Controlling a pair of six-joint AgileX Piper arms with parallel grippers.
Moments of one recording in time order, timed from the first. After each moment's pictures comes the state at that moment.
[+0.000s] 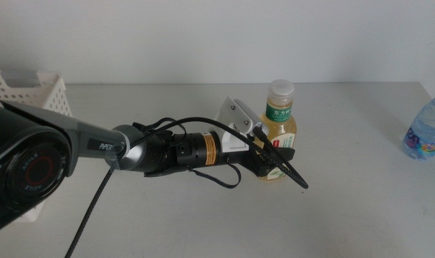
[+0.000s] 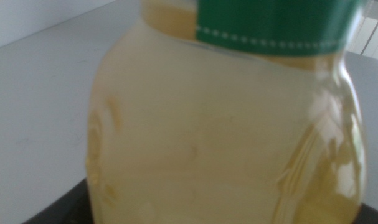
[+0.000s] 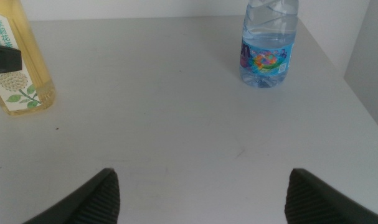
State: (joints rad) left arm -0.48 2.20 -1.23 0.98 -0.90 -0.73; right arm -0.01 -0.01 0.03 0.03 0.35 0.02
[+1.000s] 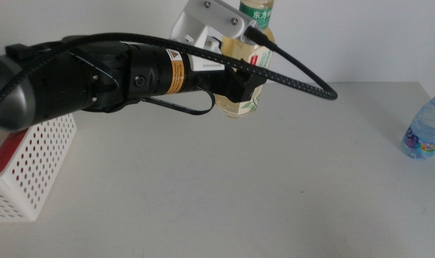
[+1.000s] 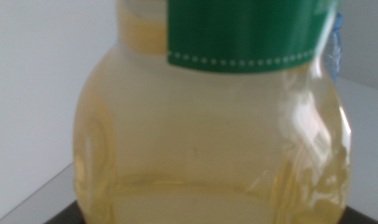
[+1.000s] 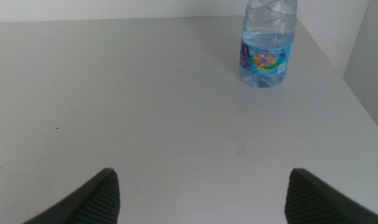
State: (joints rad) left arm -0.49 1.65 -1.21 1.57 -0.39 -1.42; right arm -0.01 -0.01 0.03 0.03 0.35 0.02
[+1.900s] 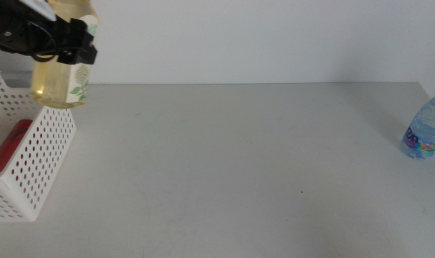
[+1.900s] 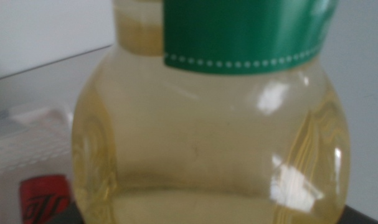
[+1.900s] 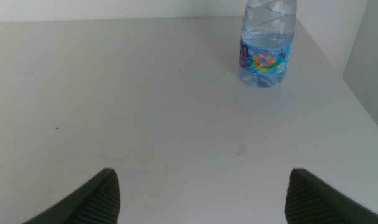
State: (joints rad) left arm -0.10 1.46 -1.43 -0.15 0.83 0.26; right arm -0.01 -0.01 0.03 0.03 0.35 0.02
